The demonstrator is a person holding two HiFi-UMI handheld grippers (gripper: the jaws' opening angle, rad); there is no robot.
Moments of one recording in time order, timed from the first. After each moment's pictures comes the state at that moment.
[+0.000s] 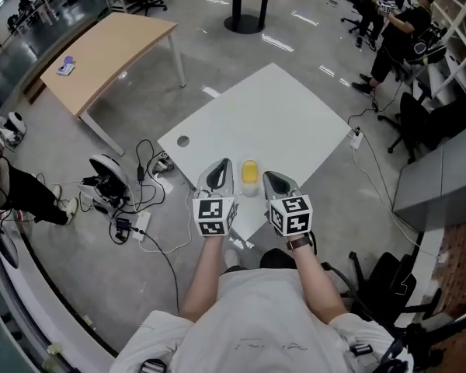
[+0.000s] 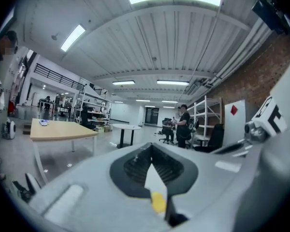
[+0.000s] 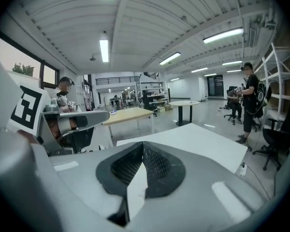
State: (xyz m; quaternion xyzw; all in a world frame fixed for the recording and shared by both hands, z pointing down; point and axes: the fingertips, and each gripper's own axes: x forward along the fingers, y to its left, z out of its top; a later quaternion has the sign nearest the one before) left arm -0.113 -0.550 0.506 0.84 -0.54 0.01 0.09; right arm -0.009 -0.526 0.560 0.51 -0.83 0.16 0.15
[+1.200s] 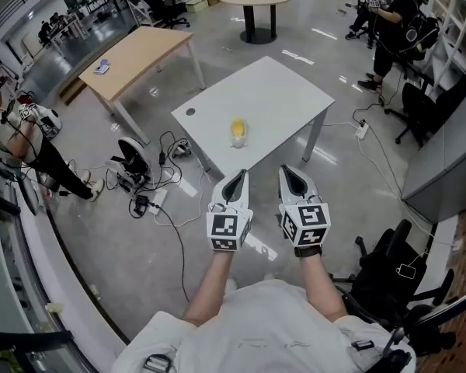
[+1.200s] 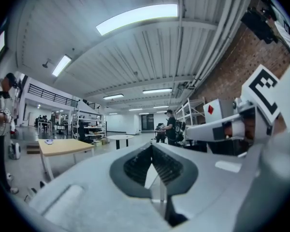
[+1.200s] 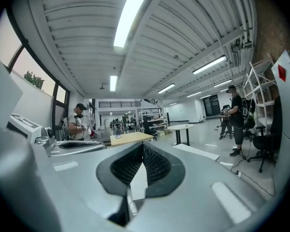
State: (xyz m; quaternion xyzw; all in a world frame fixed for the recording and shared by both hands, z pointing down) left arm 0.025 -0.241 0.428 0.84 -0.54 0.02 -0.01; right arm 0.119 -0.244 0.424 0.53 -0.84 0.09 0.00
